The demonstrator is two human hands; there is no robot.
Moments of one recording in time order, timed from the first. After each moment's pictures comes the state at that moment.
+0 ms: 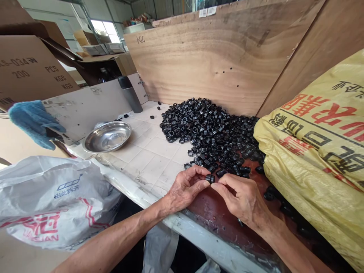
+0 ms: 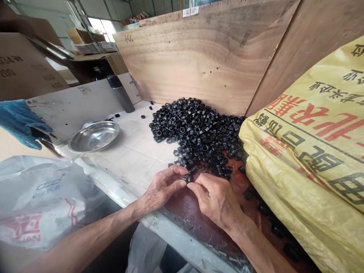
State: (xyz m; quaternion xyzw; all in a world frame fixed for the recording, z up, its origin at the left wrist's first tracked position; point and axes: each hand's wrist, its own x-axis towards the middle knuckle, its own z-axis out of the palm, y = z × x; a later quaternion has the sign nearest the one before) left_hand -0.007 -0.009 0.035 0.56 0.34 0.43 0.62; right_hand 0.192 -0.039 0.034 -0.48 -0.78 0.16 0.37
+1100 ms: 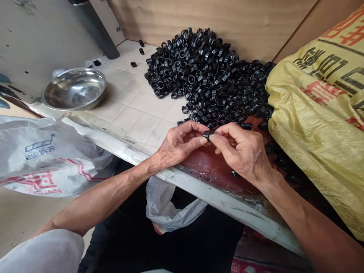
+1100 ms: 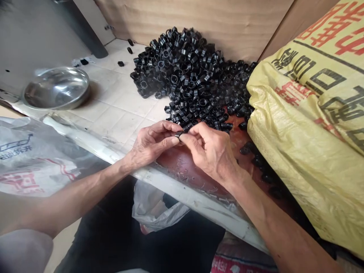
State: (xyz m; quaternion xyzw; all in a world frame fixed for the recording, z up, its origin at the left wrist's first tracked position) left_hand -0.010 -0.008 0.018 0.58 0.31 0.44 0.62; right_hand 0.185 -0.041 0.042 -0.52 -0.76 0.17 0.36
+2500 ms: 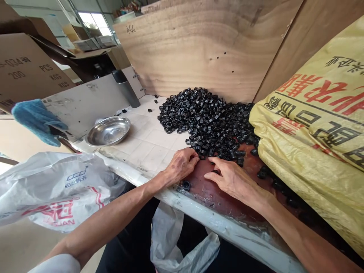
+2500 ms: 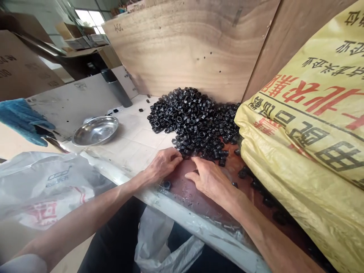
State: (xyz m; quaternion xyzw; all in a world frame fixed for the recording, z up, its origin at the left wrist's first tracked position) left_hand -0.012 0.024 0.022 0.78 0.50 0.25 0.27; right_hand 0.191 -0.034 0.027 -0.57 -0.76 0.24 0.18
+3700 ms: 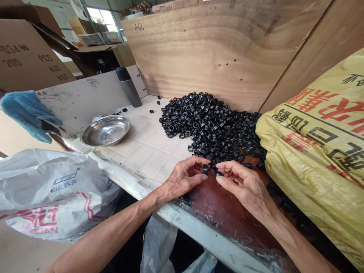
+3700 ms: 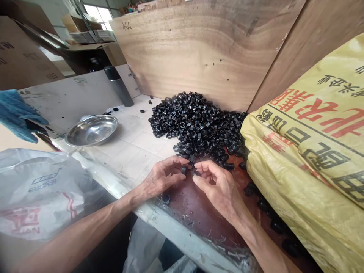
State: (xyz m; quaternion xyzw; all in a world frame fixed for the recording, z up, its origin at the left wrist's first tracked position) left_hand -0.017 0.007 0.027 0.61 0.36 0.37 0.60; right_hand 0.196 -0.032 0.042 -0.59 -0.61 0.39 0.37
